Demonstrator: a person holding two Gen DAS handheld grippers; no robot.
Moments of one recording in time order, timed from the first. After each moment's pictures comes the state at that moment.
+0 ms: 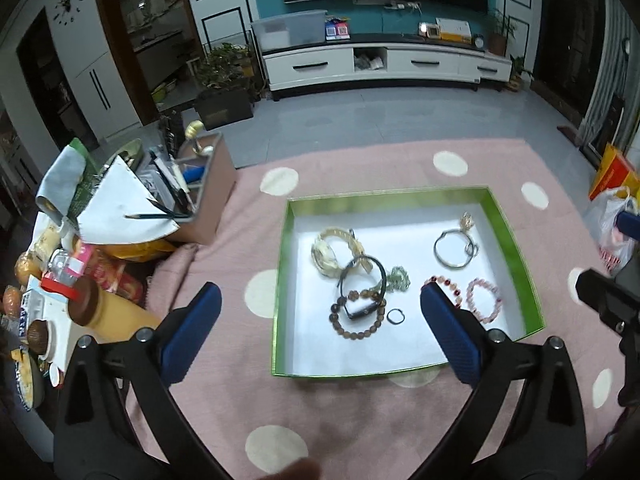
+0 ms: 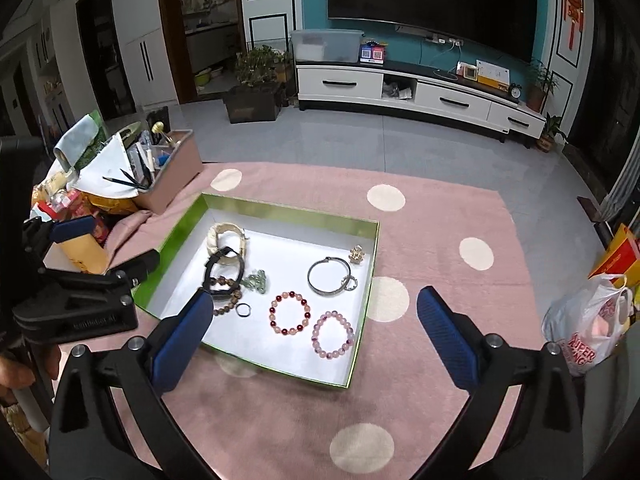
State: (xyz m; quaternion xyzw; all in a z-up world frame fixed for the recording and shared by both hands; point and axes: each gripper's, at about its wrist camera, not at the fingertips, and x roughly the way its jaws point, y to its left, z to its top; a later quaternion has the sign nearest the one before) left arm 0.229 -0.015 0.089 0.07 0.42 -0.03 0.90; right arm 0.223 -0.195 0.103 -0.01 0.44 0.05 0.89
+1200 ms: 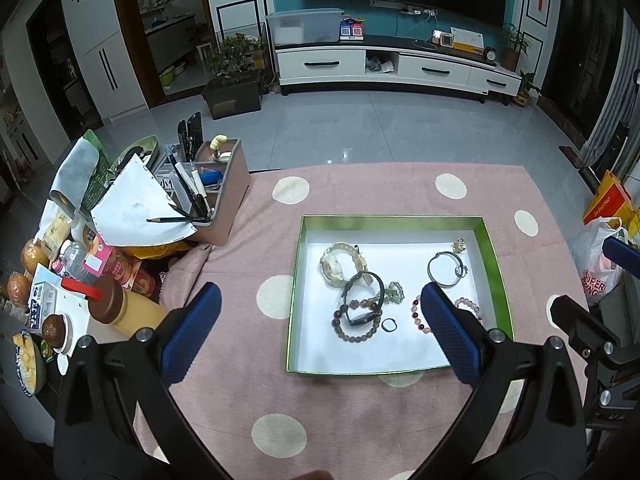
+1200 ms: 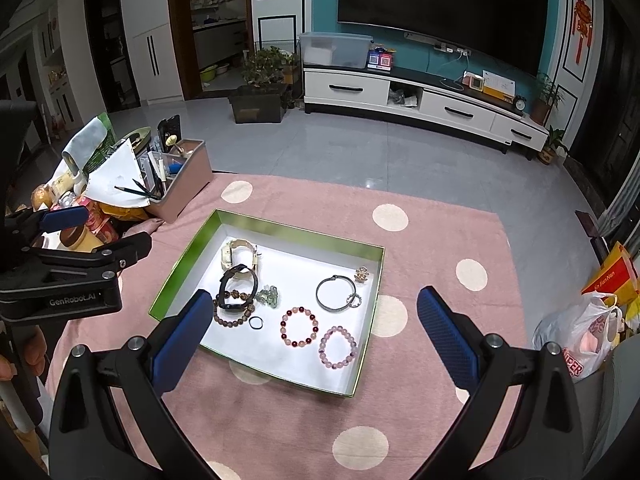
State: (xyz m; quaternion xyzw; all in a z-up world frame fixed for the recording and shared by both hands) left arm 0.241 -0.005 0.129 0.04 0.44 -0.02 0.90; right arm 0.237 -0.183 0.128 -0.03 0.44 0.05 0.89
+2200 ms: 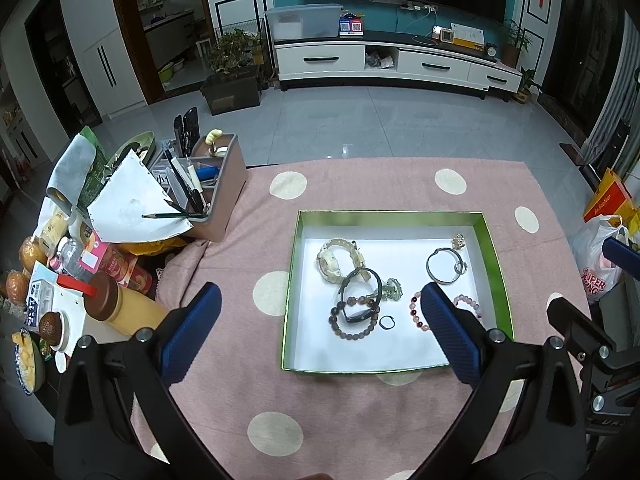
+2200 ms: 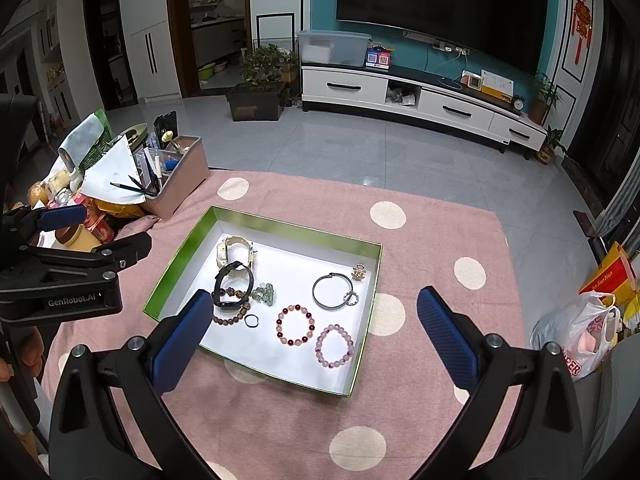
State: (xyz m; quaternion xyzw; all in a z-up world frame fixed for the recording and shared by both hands) left arm 0.243 -0.006 0.123 0.04 0.45 -0.02 0.89; right arm 0.237 -0.188 0.123 -0.03 0.45 0.05 0.89
